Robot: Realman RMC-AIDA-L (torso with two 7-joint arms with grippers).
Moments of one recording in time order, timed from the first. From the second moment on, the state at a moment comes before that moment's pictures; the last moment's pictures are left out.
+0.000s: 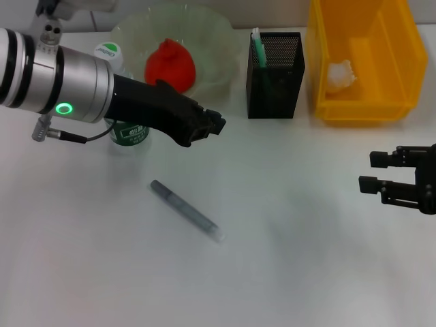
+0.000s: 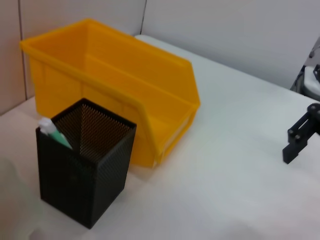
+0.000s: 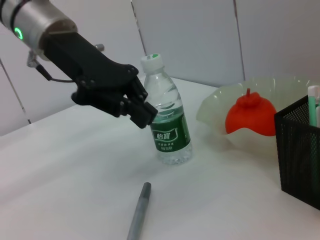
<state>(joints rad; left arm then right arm) -0.53 -2.07 1.32 1.33 2.10 1.42 -2.22 0.20 2.08 -0.86 -1.13 -1.91 -1.65 1.60</state>
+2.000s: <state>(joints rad) -0.64 -2.08 1.88 1.37 2.57 1.40 -1.80 0.24 2.08 -0.86 -1.08 -1.93 -1.64 1.69</state>
